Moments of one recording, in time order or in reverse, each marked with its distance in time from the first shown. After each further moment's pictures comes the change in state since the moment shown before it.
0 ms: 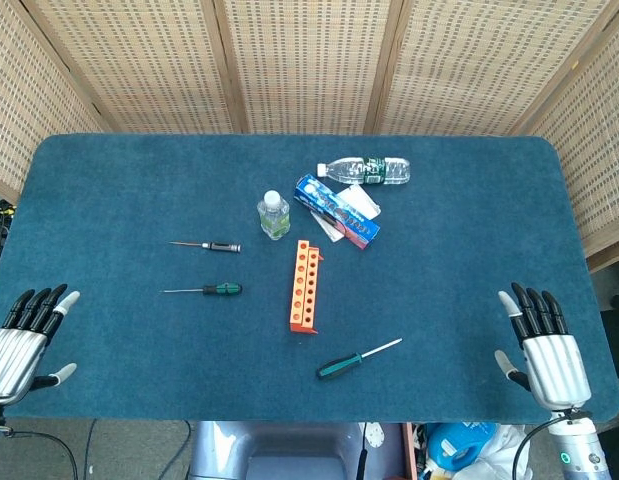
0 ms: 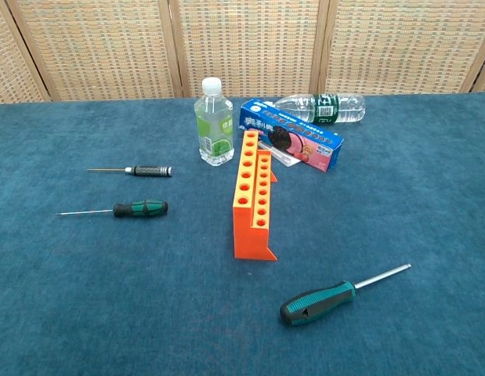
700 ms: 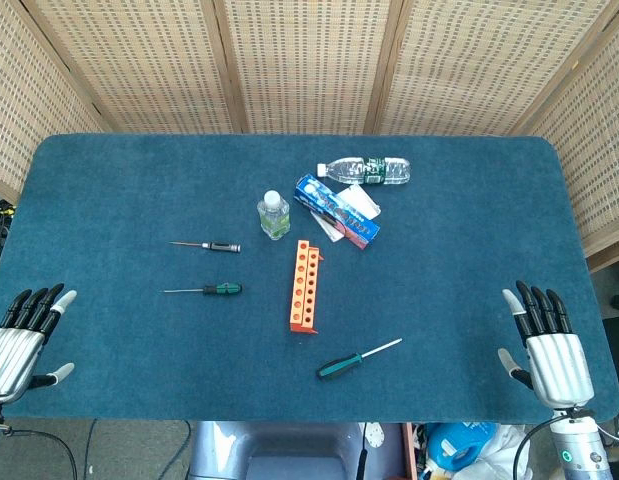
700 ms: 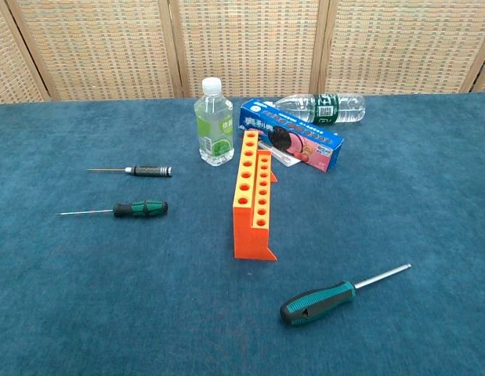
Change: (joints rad) left arm -0.002 0.006 -0.002 -0.007 -0.024 -0.009 -0.003; right arm -0.001 -0.004 0.007 0.007 0.018 -0.003 -0.013
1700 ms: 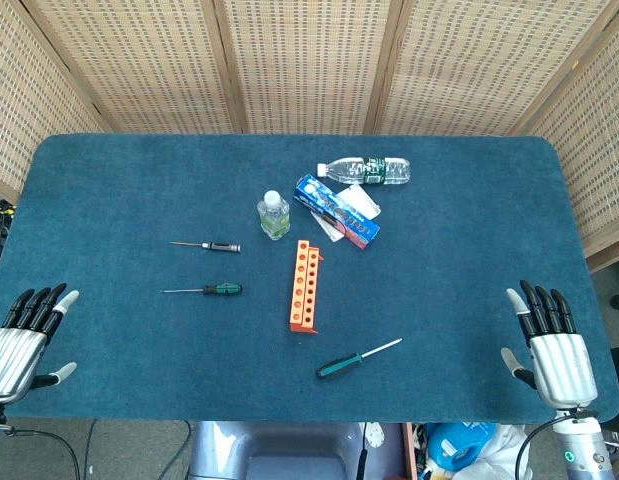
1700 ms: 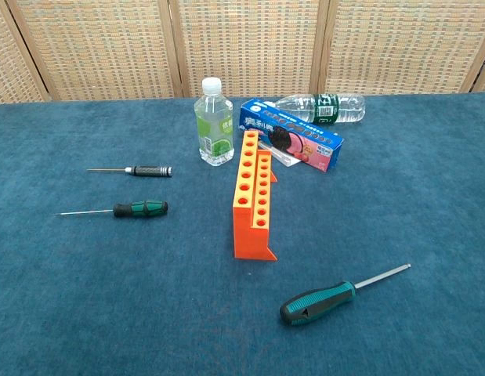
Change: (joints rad) left arm -0.001 -0.016 0.002 0.016 0.011 0.014 0.001; right arm -0.003 0.002 0.004 0.006 0.007 0.010 0.005
